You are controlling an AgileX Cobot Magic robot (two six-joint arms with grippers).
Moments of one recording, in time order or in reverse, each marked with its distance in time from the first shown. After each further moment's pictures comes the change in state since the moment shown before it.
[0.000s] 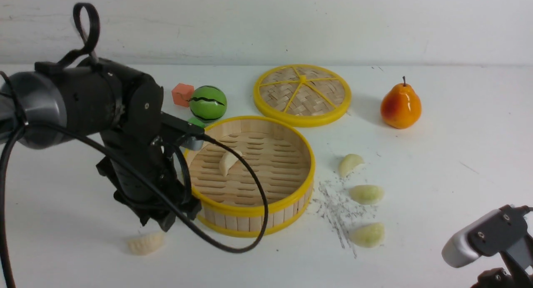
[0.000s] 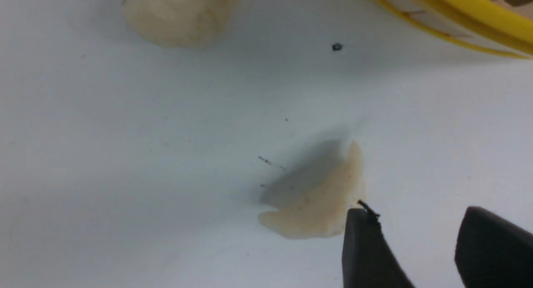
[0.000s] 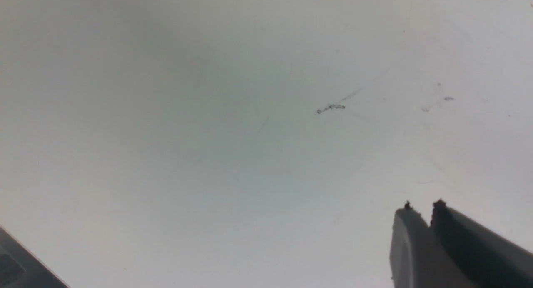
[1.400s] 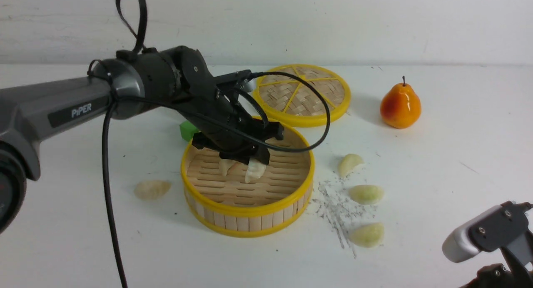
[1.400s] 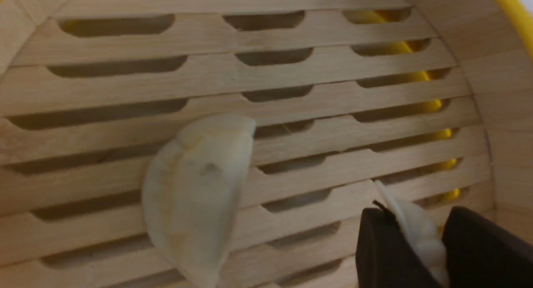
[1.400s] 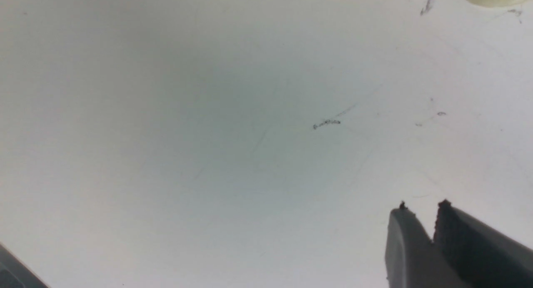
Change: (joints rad) right arm 0.000 0.000 0.000 0.014 -0.027 -0.004; left arm -0.001 0.302 -0.399 -0.519 -0.250 -0.020
